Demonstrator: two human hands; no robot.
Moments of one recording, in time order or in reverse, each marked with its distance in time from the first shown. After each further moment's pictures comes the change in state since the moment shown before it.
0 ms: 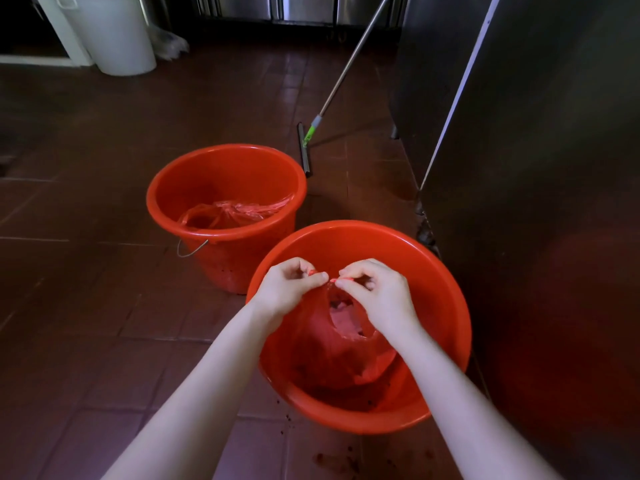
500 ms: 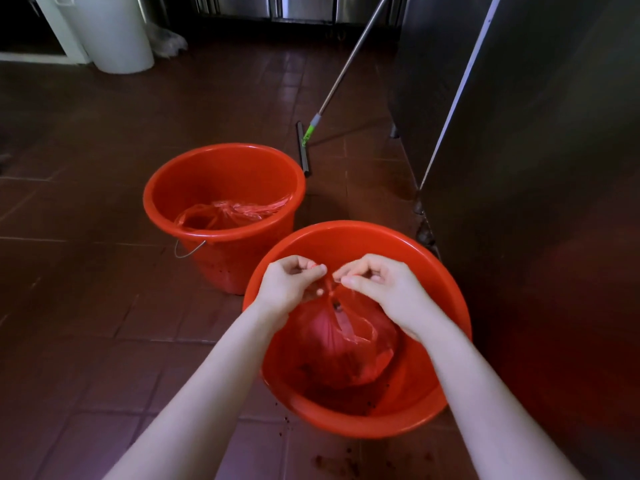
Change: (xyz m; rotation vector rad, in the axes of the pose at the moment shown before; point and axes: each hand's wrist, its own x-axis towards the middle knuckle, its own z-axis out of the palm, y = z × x) left_hand 0.014 -0.003 0.007 -0.116 0.103 -0.021; right_hand 0.007 -0.018 -0.026 0.338 -0.281 0.150
